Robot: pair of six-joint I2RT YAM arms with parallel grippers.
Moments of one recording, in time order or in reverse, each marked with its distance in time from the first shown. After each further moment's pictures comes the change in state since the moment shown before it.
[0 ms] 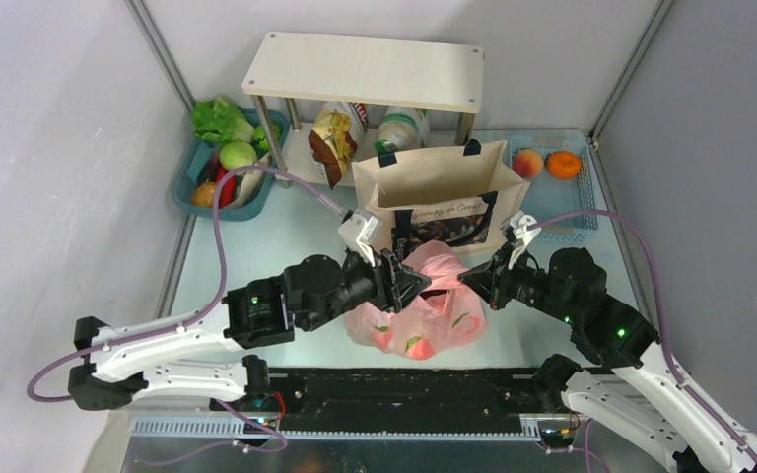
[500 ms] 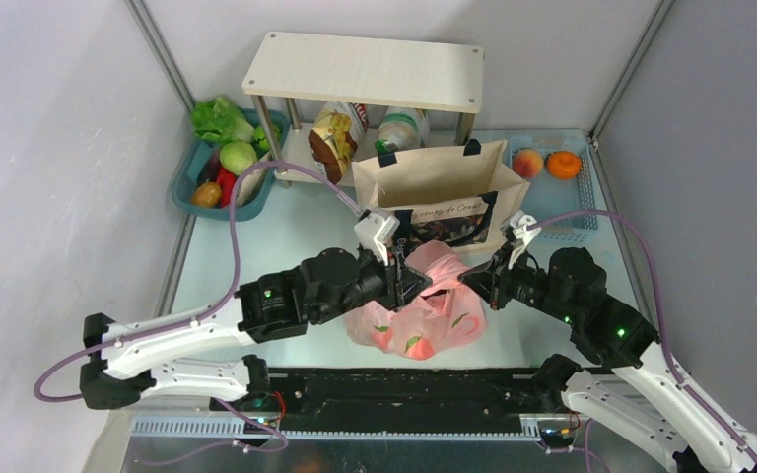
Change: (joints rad) left arm 0.046 0.056 0.038 -0.048 0.088 0.024; right arm 0.000 0.003 0.000 0.001 -0.004 -0.001
